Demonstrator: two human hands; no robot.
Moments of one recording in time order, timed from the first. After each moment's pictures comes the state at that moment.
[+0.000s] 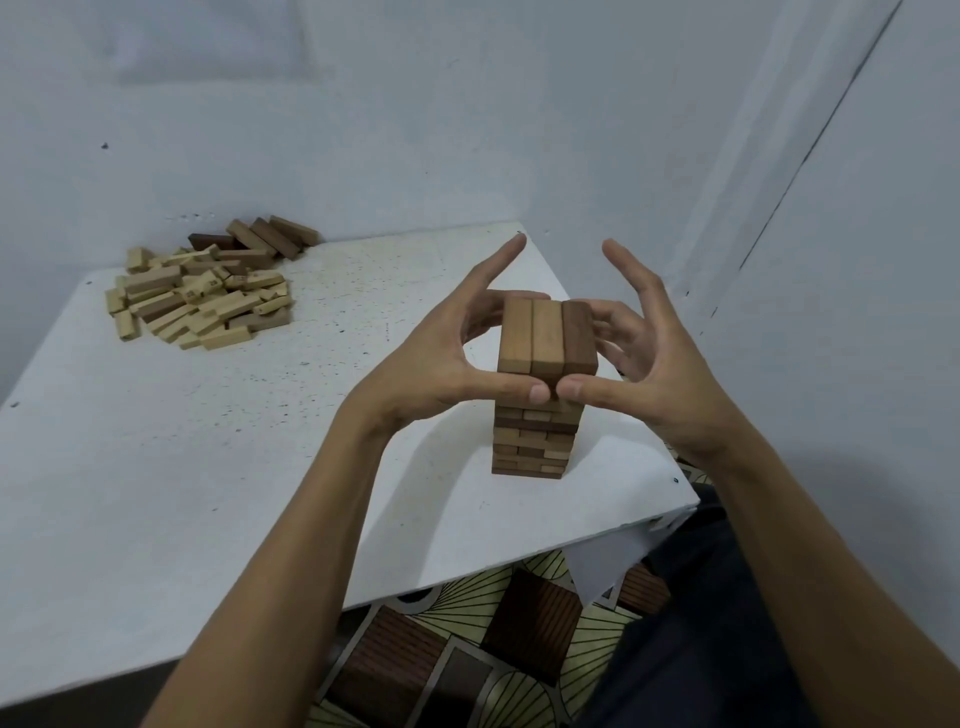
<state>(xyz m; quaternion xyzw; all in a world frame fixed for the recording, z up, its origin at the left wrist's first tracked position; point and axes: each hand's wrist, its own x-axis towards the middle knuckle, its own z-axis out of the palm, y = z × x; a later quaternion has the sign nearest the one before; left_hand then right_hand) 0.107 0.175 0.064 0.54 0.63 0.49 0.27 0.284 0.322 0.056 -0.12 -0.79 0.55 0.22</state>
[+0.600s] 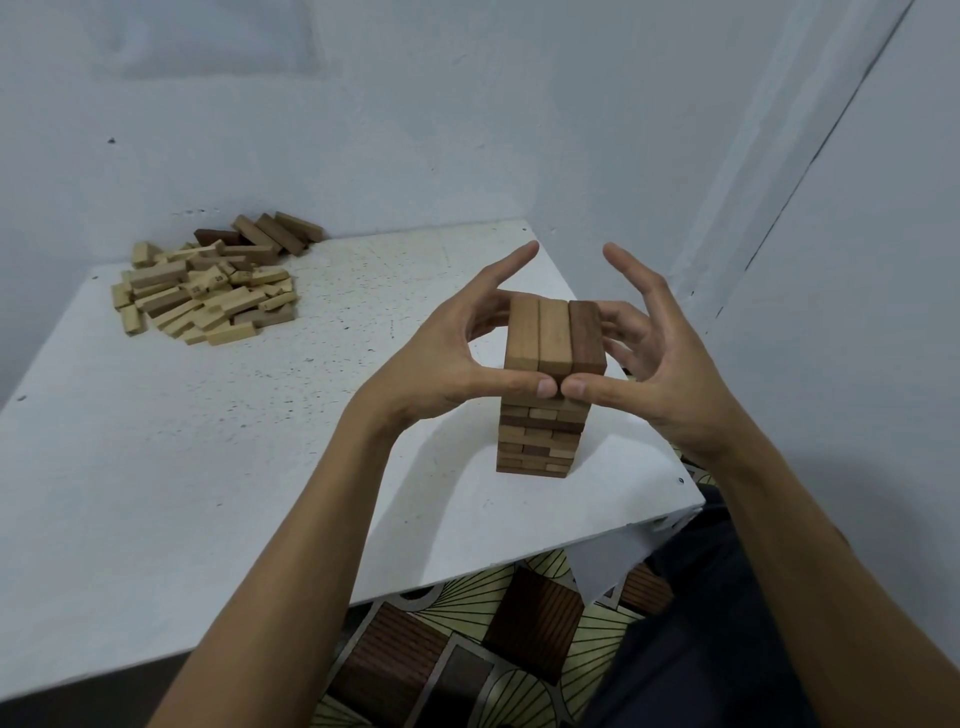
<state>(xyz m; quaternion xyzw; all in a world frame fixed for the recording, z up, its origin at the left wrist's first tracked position) 0.106 0.177 0.060 0.54 0.64 0.49 0.25 0.281 0.324 0.052 -0.12 -0.80 0.55 0.23</state>
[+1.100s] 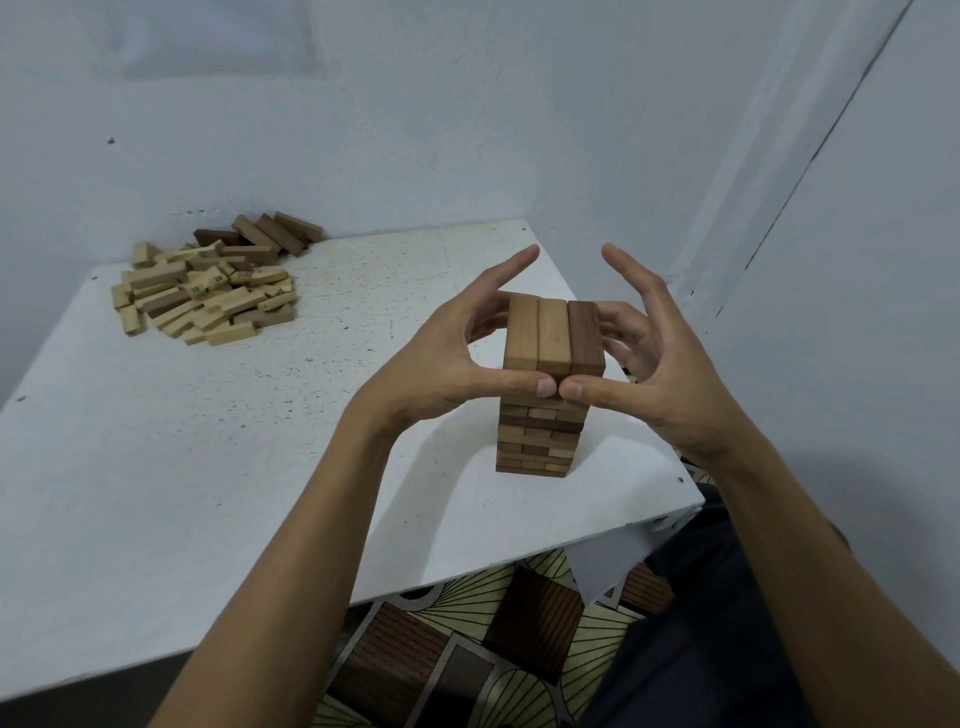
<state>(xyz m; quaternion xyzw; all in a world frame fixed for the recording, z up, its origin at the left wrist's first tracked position) 0.106 0.177 0.058 0.54 0.65 0.48 0.25 0.281 0.325 0.050 -0.12 -0.80 0.54 0.23</state>
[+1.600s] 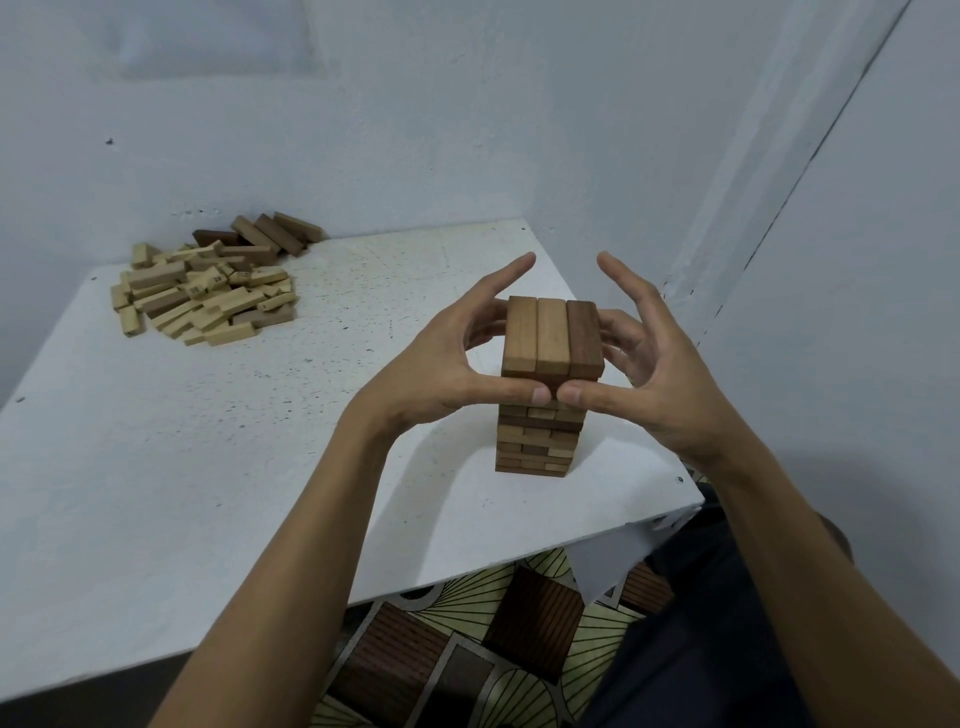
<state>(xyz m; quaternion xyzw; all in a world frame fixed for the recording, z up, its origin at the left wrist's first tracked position) 0.107 0.176 0.055 0.53 0.65 0.47 0.26 0.284 0.323 0.047 -0.12 -0.80 0.54 0.22</state>
